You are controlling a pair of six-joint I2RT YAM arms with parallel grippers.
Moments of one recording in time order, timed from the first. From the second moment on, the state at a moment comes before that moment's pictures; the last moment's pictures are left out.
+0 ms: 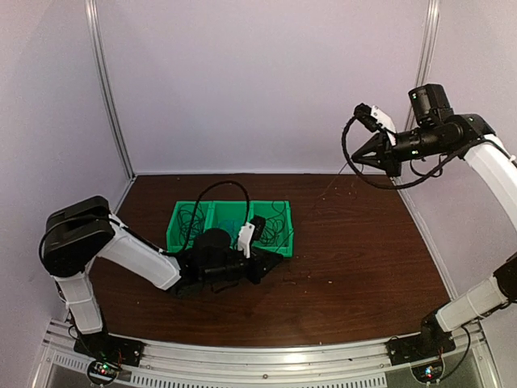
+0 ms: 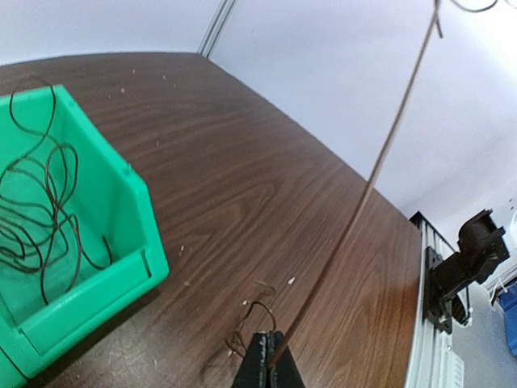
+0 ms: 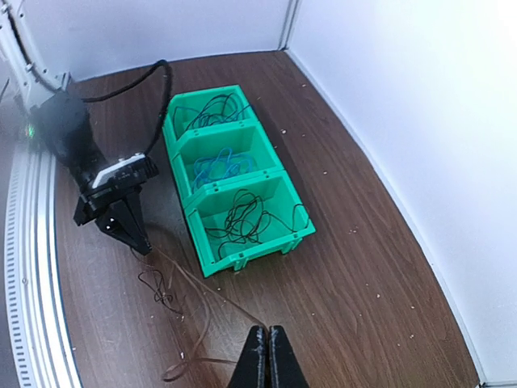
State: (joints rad) left arm -1.06 1.87 0.76 0.84 0.09 -0.50; right arm 0.35 1.37 1.67 -0.99 -0.57 -0.66
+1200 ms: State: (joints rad) left arm -1.06 1.81 0.89 0.44 0.11 -0.37; right arm -0.04 1.27 1.00 -0.64 -0.53 -0.49
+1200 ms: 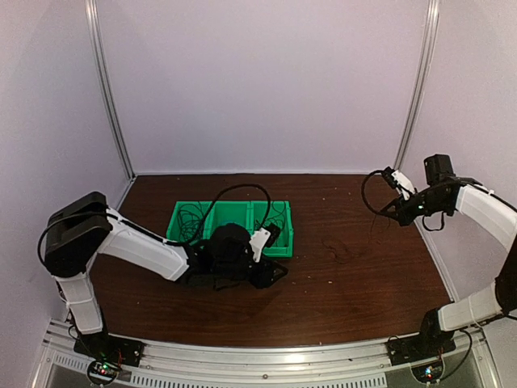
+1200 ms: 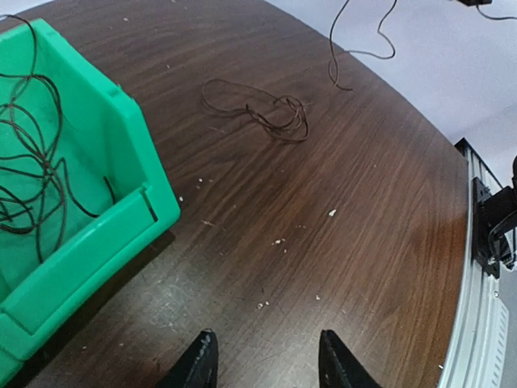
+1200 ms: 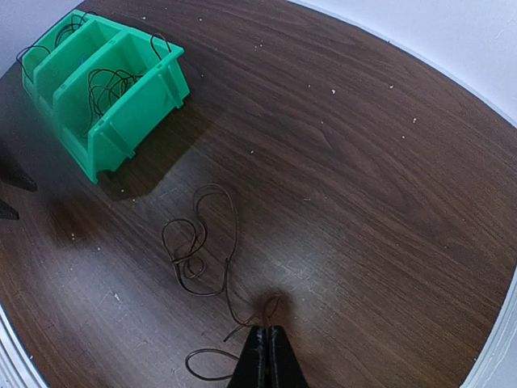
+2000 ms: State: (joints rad) left arm -1.11 2.42 1.69 0.18 -0.05 -0.64; right arm -0.04 1.27 0.97 -0.56 -0.54 -0.51
